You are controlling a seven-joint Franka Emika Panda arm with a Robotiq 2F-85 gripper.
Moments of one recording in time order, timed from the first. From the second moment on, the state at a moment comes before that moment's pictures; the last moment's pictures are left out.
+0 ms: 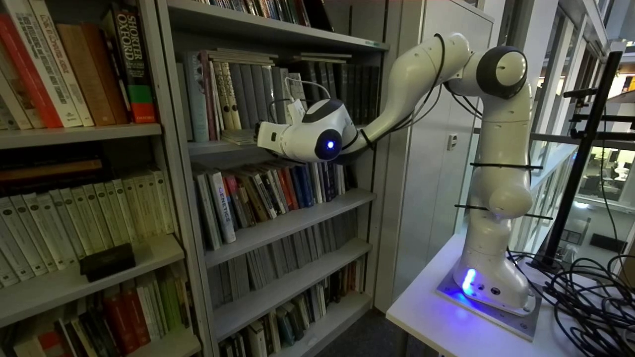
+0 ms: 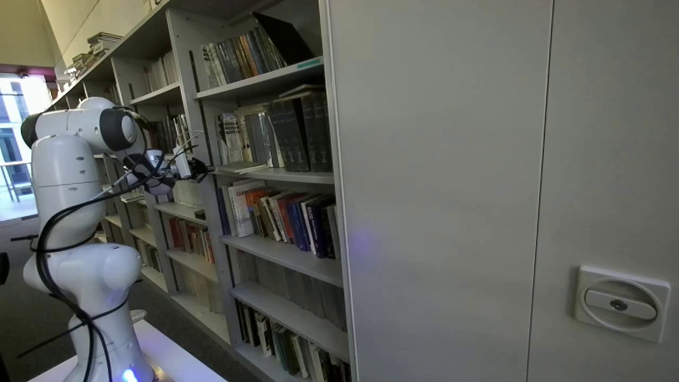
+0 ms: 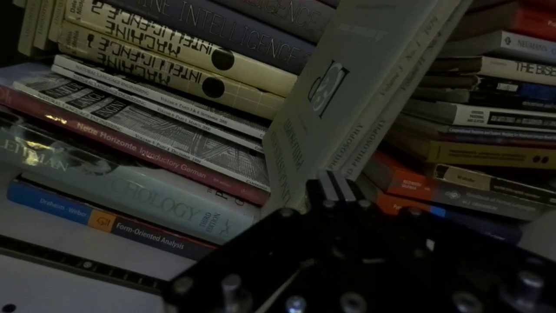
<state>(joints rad) 0.44 0.09 0.40 -1.98 -1.86 2.17 0.11</state>
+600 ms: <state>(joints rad) 0.41 -0.02 0.38 -2.07 -1.83 2.02 0.10</state>
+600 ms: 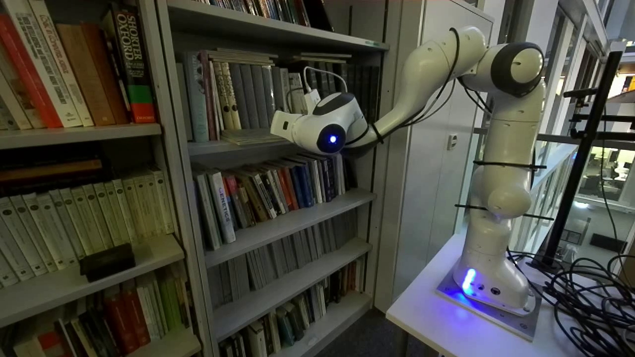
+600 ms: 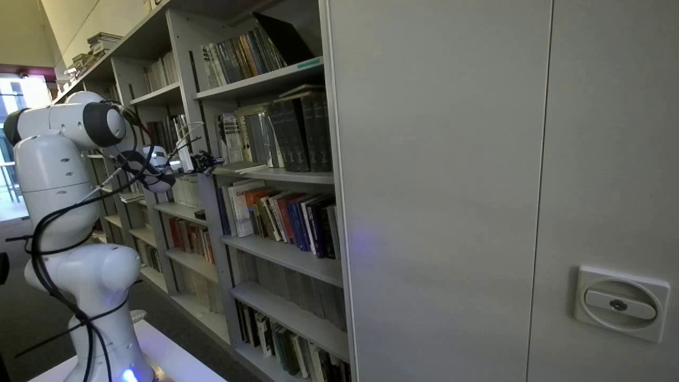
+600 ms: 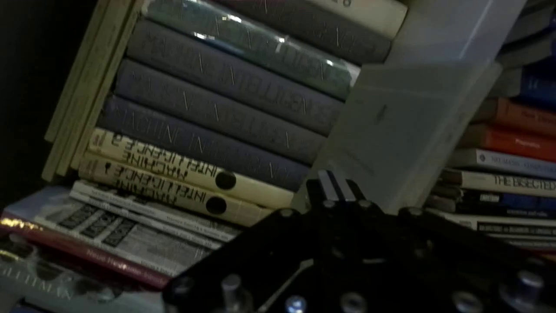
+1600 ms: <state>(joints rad) 0.38 -0.08 0.36 -2.22 -1.70 1.95 0.02</state>
